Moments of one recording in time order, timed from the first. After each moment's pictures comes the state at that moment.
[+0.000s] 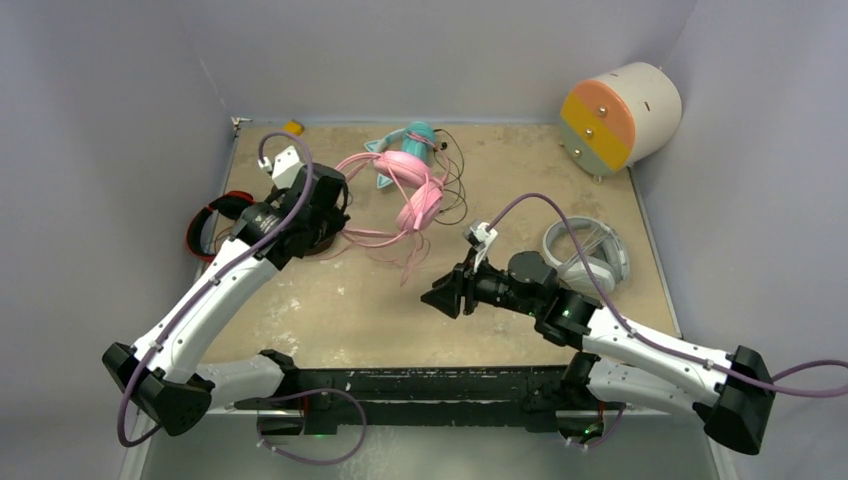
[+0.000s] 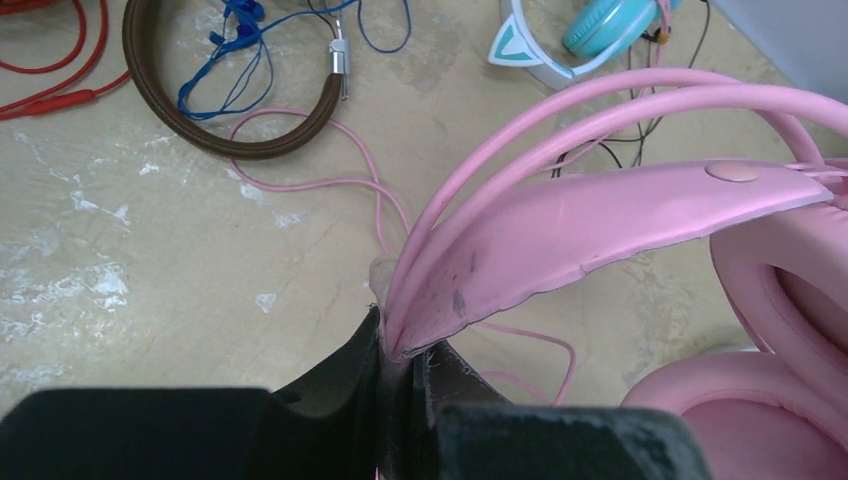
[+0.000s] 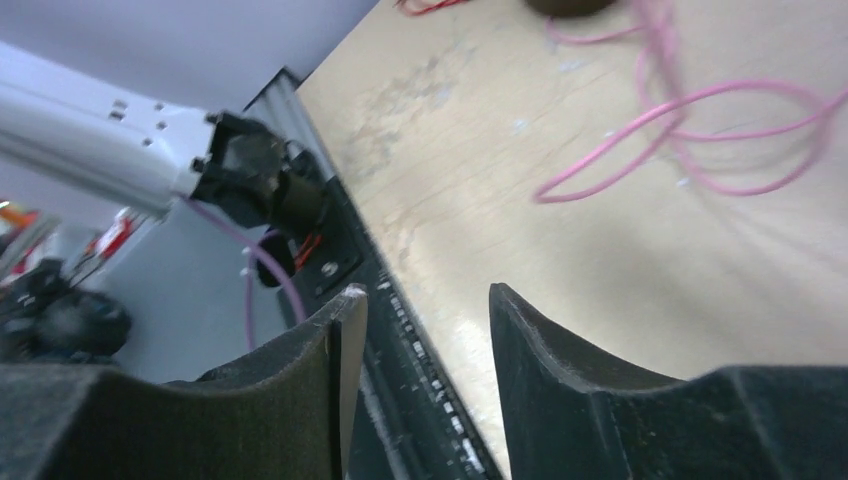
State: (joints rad) left arm -0.58 1.18 1.30 -0.95 -0.53 -1.01; right arm 0.96 0.93 0.59 0.10 -0.26 0.53
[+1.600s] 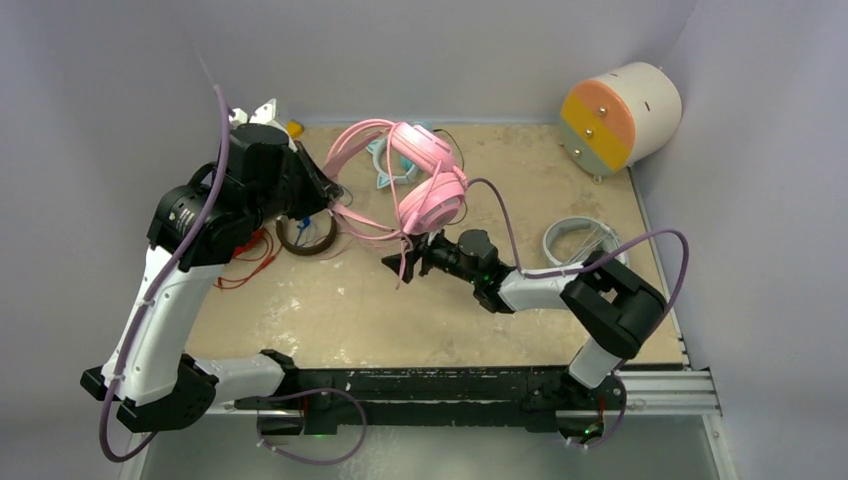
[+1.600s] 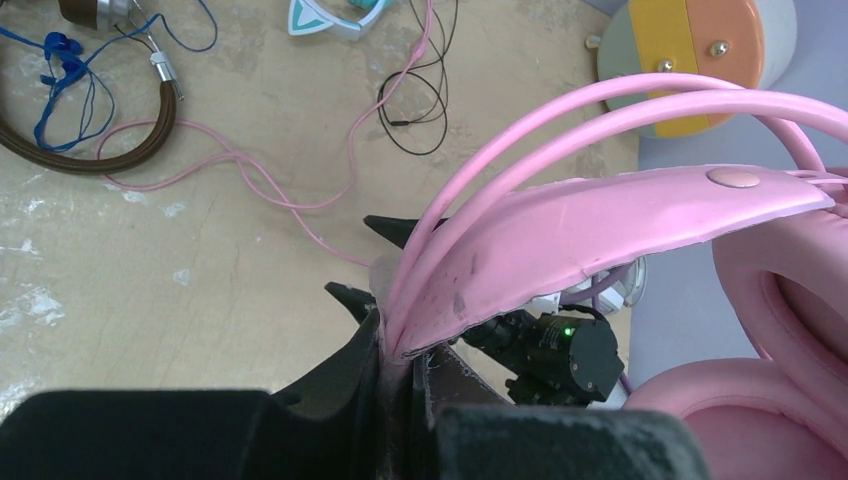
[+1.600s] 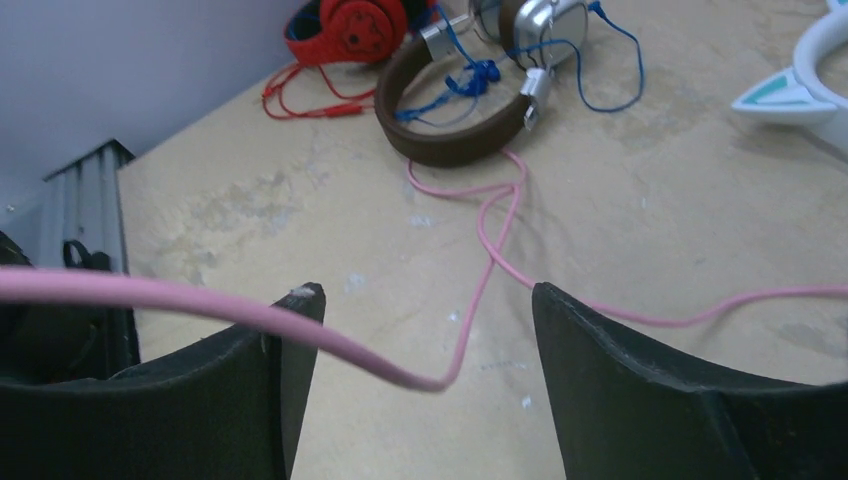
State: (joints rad) left arm -0.57 1.21 1.86 -1.22 -0.20 -0.82; right arm 0.85 1.64 0.66 0.89 -0.22 0.25
